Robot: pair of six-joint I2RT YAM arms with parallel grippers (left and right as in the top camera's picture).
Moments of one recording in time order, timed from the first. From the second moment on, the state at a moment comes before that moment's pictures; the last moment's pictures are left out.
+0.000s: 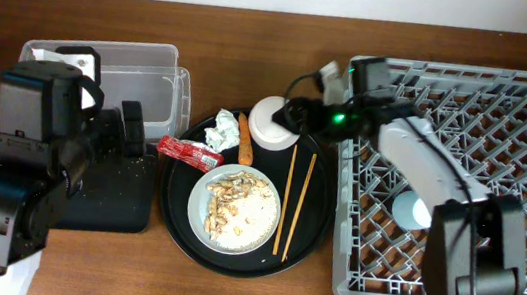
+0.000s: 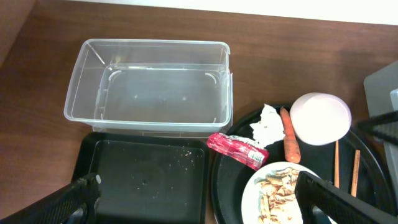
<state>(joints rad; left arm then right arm) -0.14 1.16 1.62 -1.24 -0.19 -0.18 0.22 1.91 1.36 -0.45 -0.74 0.28</state>
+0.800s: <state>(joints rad) -0.14 1.16 1.62 -1.24 -0.19 -0.18 0.27 1.93 1.37 -0.32 -0.50 0.27</state>
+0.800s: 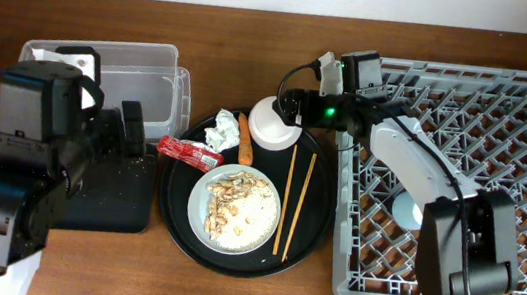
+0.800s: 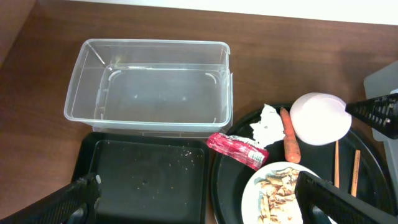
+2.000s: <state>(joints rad) -0.14 1.16 1.62 -1.24 -0.19 -0.18 0.26 2.13 1.39 -0.10 -1.06 0.23</state>
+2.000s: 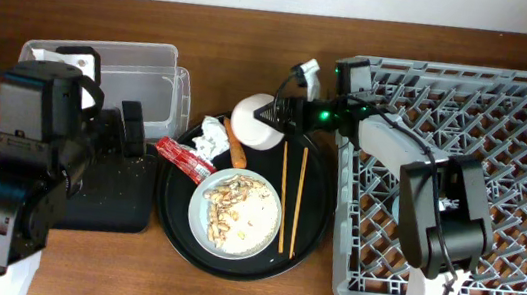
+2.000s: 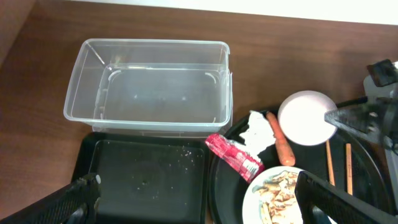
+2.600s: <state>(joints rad) -0.14 1.16 1.62 -1.24 -0.19 -0.18 0.42 1.93 1.41 -0.62 -0.62 0.09</state>
